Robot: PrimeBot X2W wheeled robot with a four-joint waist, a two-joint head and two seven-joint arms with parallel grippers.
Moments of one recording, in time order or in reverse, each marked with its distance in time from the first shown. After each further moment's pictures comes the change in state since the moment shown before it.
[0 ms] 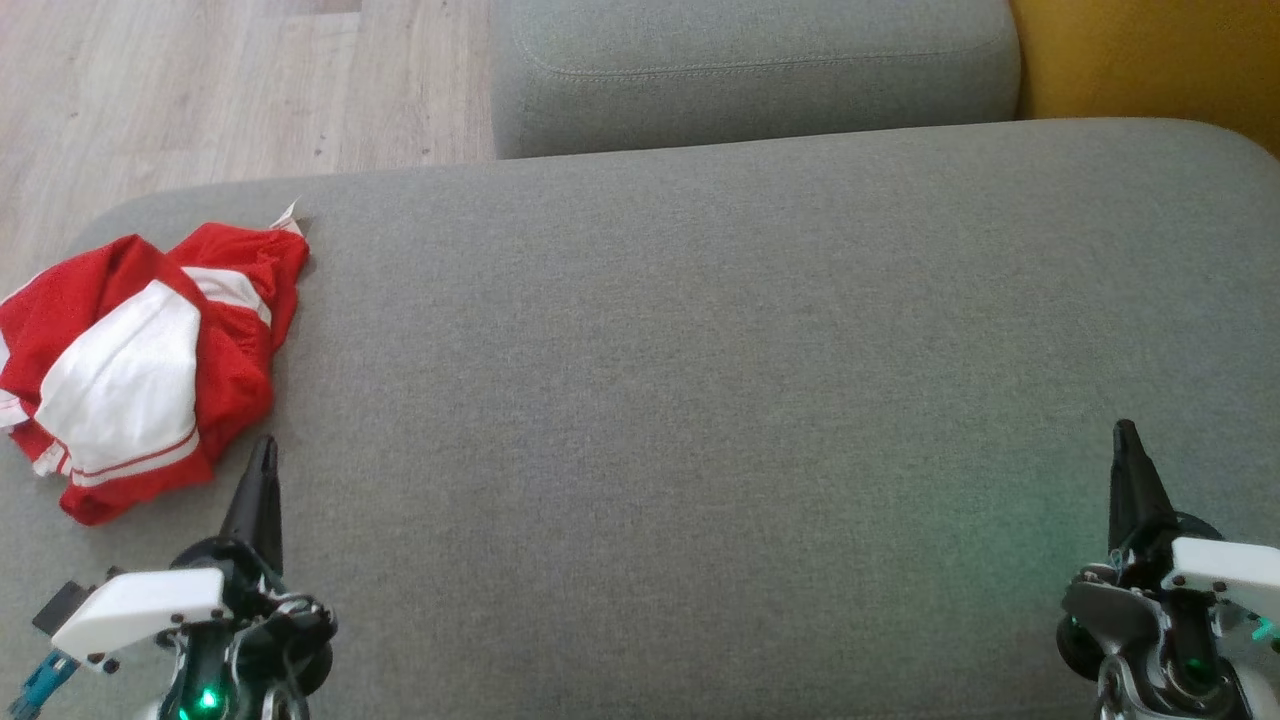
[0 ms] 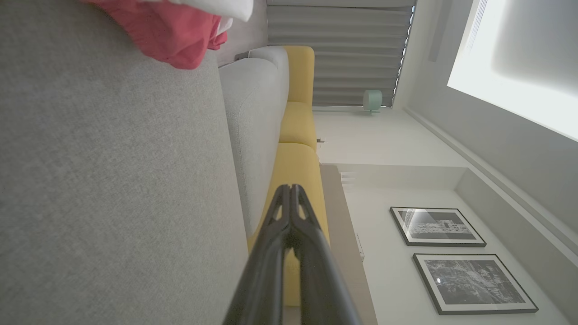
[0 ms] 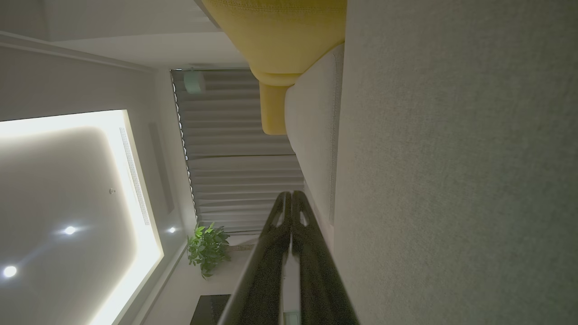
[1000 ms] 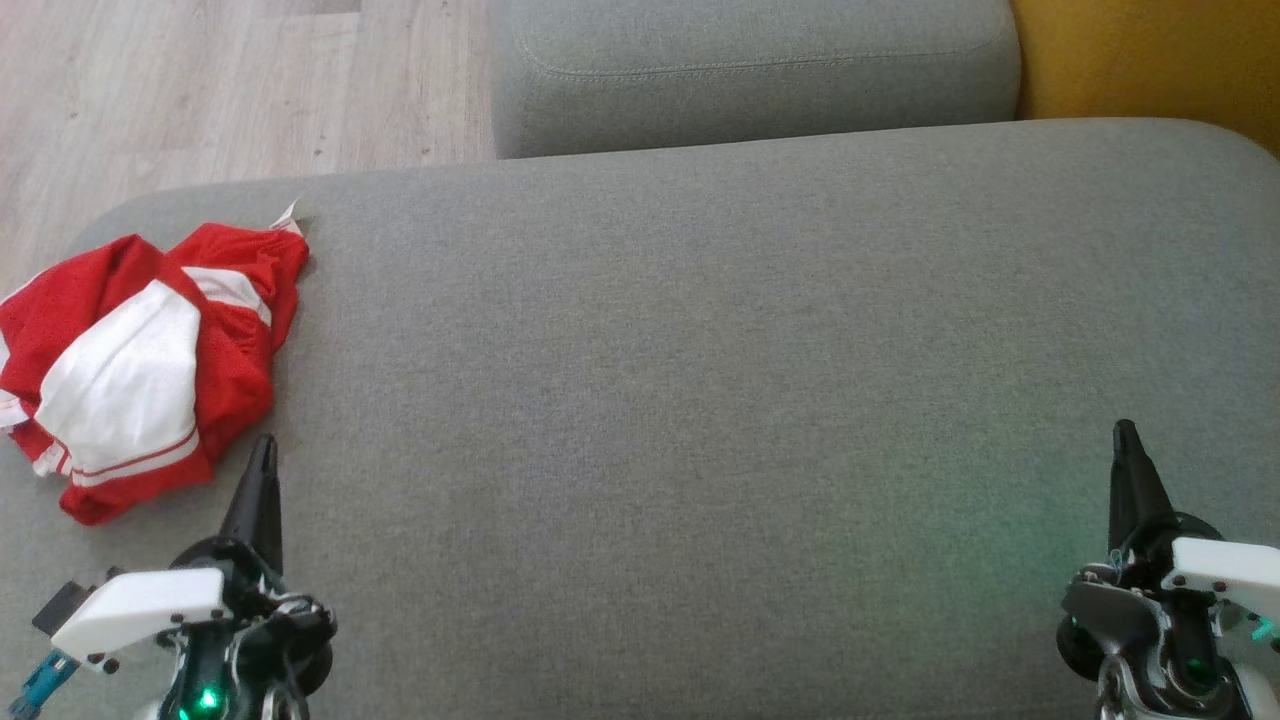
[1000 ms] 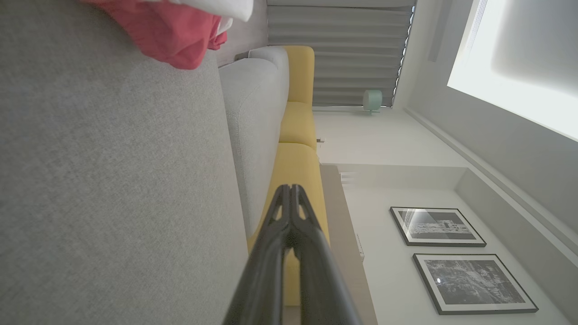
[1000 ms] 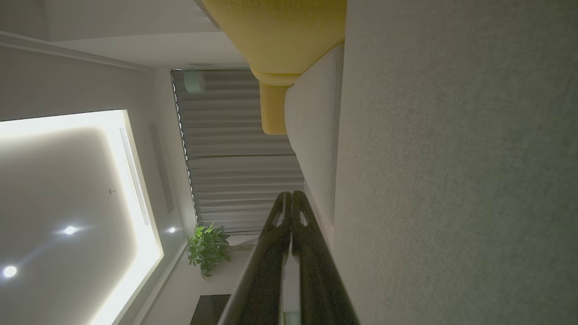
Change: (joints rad) left arm 0.000 0.000 0.000 0.000 0.000 0.000 0.000; right arm 0.000 0.000 0.000 0.000 0.000 0.000 0.000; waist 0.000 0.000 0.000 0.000
